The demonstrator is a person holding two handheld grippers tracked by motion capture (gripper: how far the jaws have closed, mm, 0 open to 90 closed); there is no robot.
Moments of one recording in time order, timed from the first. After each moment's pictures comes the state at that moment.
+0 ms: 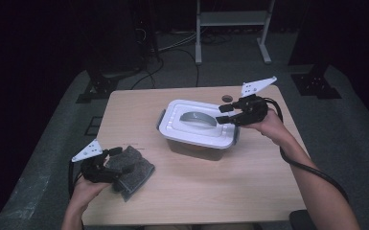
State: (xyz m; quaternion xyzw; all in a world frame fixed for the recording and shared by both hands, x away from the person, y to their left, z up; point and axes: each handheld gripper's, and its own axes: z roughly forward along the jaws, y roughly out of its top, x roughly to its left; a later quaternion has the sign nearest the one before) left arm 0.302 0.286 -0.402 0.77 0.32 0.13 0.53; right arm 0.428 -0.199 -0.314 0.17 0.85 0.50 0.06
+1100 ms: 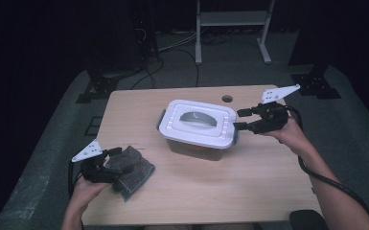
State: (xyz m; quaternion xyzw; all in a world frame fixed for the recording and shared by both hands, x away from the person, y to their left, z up) left arm 0.302 0.287 -0.403 0.77 0.32 0.13 0.53; right arm 0.403 -0.246 -0.319 0.20 0.84 0.50 0.07
